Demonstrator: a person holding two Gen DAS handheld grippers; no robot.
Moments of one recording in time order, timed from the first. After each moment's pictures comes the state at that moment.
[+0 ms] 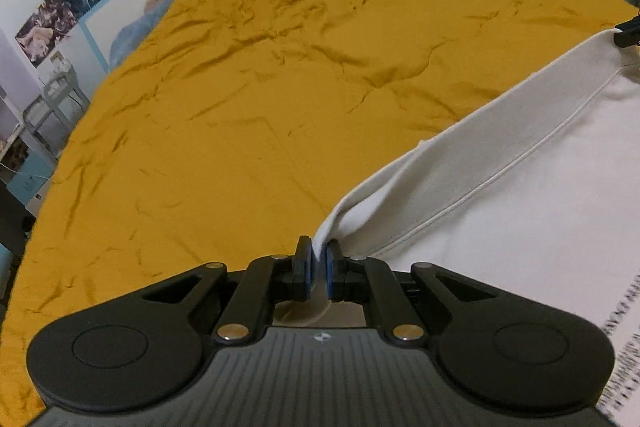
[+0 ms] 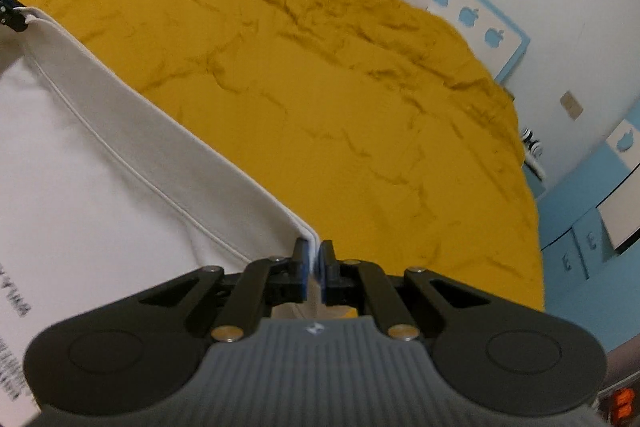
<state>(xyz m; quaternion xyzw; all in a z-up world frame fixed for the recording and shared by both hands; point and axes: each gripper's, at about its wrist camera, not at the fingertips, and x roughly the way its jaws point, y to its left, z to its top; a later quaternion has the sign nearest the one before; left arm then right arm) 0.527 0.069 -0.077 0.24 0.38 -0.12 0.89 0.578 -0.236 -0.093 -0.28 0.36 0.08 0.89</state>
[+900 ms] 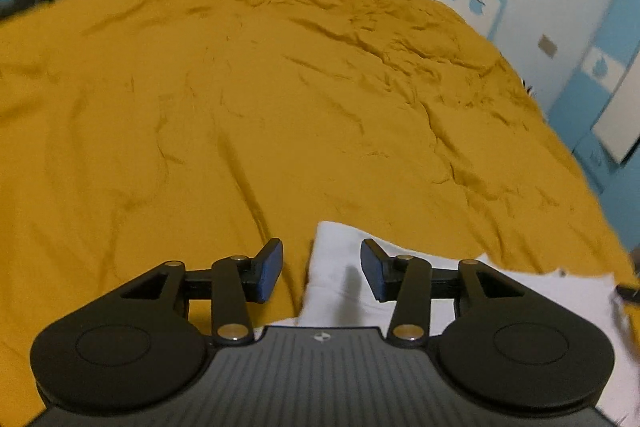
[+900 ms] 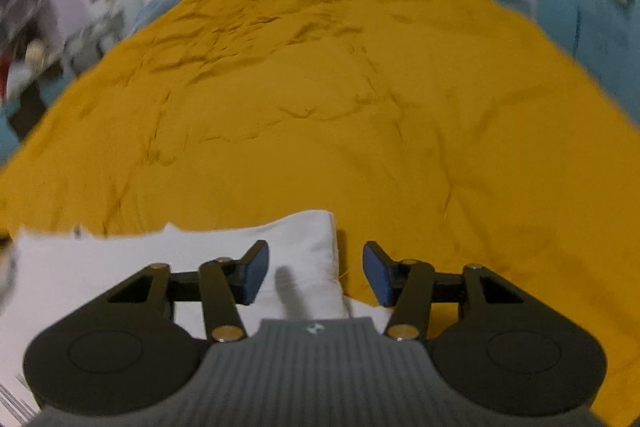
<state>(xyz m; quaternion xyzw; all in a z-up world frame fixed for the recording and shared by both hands) 0.547 0.199 -0.082 -0.16 0.38 -0.06 0.91 0.589 -0.333 -0.110 0.14 0.40 0.03 0.91</state>
